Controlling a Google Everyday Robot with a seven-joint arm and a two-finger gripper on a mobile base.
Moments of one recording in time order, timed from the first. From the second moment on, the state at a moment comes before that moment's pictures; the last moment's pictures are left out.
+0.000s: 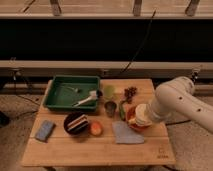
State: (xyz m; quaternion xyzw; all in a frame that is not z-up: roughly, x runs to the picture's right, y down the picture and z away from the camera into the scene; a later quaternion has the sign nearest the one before) arm 0.199 0.153 0.689 -0.29 -0.10 -0.08 0.95
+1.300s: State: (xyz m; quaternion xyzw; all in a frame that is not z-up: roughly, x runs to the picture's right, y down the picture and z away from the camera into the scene) arm 0.132 0.069 0.796 -0.25 -0.14 -0.12 0.95
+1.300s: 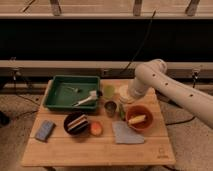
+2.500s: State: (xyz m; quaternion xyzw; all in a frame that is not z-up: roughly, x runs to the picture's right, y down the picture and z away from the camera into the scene) arm 0.148 0.061 0.893 -0.29 -0.09 -0.13 0.94
